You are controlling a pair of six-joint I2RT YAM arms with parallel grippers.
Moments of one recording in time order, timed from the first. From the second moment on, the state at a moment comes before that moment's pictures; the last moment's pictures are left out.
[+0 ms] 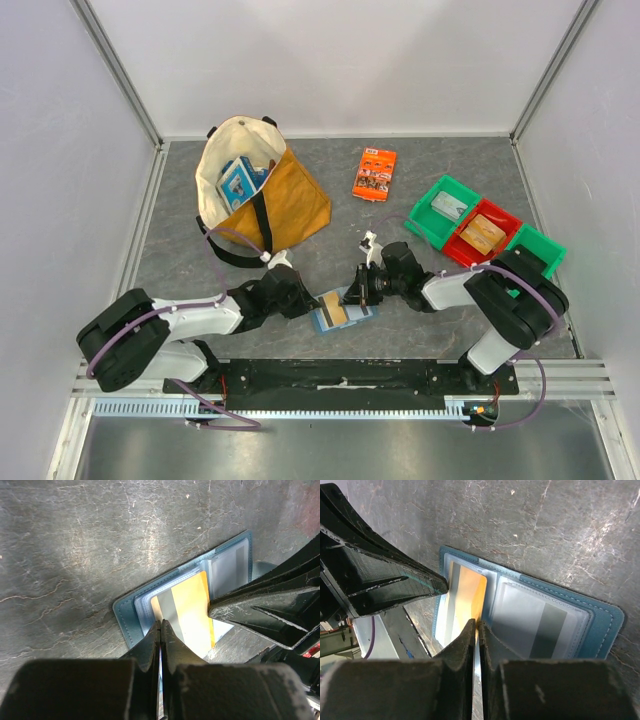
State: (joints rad) left arm -0.87 1.30 0.39 0.15 -0.05 -1.09; right arm 0.67 1.61 0.46 0.49 -0.56 0.68
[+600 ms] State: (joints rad) left arm -0.87 1.28 0.37 0.15 -0.05 -1.10; right arm 0.61 1.62 0.44 0.52 -0.61 0.69
